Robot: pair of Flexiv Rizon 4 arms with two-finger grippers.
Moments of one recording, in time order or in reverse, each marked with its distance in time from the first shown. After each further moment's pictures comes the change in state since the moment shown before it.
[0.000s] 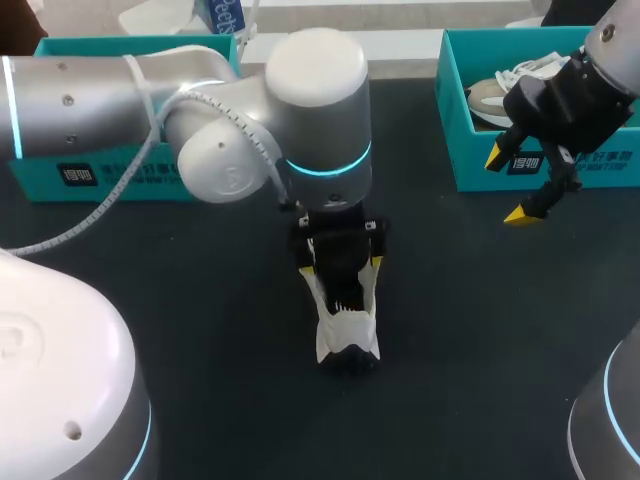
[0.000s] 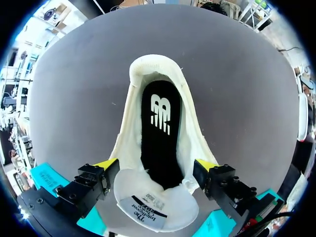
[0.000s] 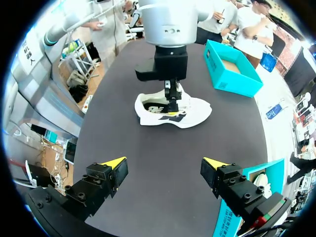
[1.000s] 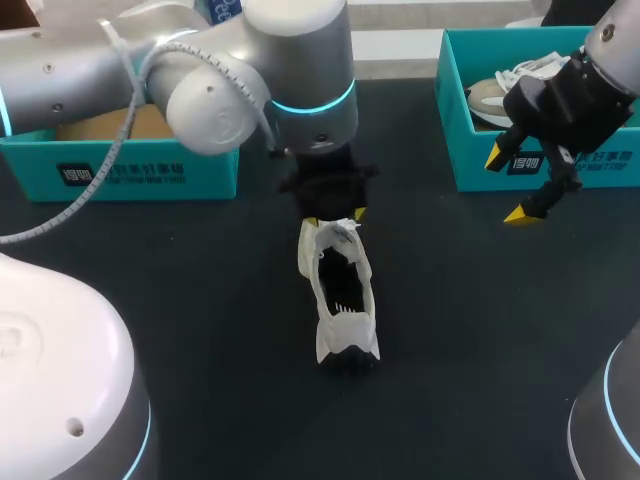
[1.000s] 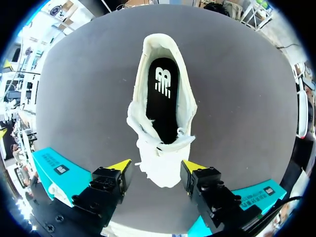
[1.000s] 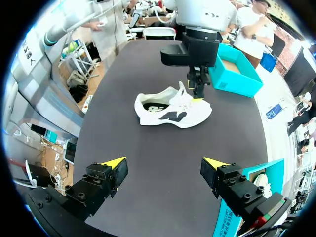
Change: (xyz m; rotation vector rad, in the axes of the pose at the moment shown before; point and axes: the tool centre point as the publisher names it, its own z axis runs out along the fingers) left arm -0.001 0.060 -0.033 -0.009 -0.028 -0.023; right arm 0.000 0.000 0.000 0.000 0.000 0.000
